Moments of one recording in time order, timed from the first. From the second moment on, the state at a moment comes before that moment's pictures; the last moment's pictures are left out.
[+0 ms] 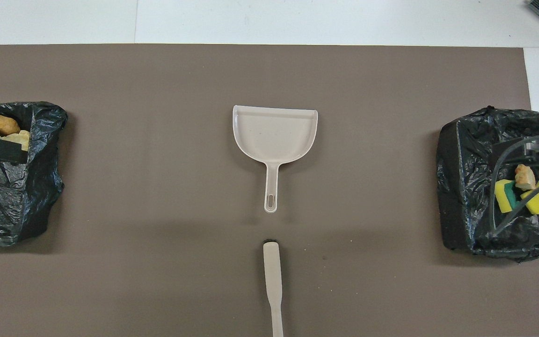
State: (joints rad) left arm -0.01 -0.07 0.00 -1.64 -0.02 1.61 0.08; right arm 0.04 -0.05 -0.06 -1.62 -0.01 1.57 0.09
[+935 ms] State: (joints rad) left arm -0.01 -0.09 -0.04 -1.56 -0.02 1.46 0.04; right arm 0.04 -0.05 -0.06 -1.62 -0.01 1.57 0.09
